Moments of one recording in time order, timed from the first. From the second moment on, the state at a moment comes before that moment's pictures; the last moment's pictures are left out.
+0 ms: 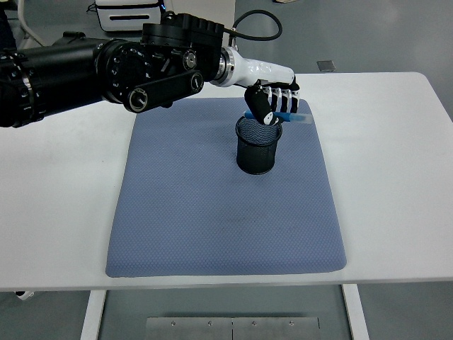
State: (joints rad) left arm -1.75 0.00 0.49 -0.79 0.58 -0.22 -0.17; right arm 0.04 0.00 0.23 0.21 -0.08 0.05 0.15
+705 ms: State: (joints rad) left arm -1.70 0.00 0.48 -0.79 0.41 -0.16 -0.18; right arm 0.04 0.00 0.23 0.21 -0.08 0.05 0.15
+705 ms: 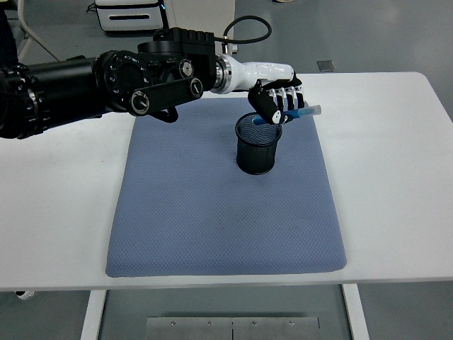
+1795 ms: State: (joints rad) left arm -1.59 0.22 0.38 -0.73 0.24 0.06 -0.18; right arm 0.04 0.00 0.23 0.21 -0.08 0.05 0.15
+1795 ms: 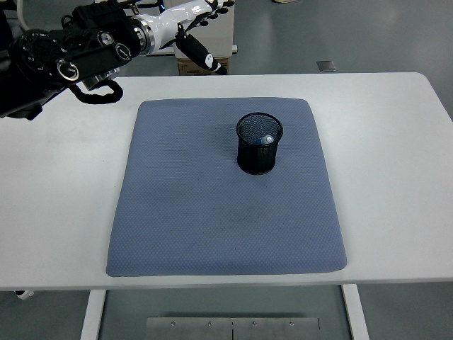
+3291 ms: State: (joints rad) left arm -0.83 0.46 -0.53 -0.69 0.01 -0.13 -0.34; right arm 0.04 0.00 0.23 0.21 -0.08 0.05 0.15
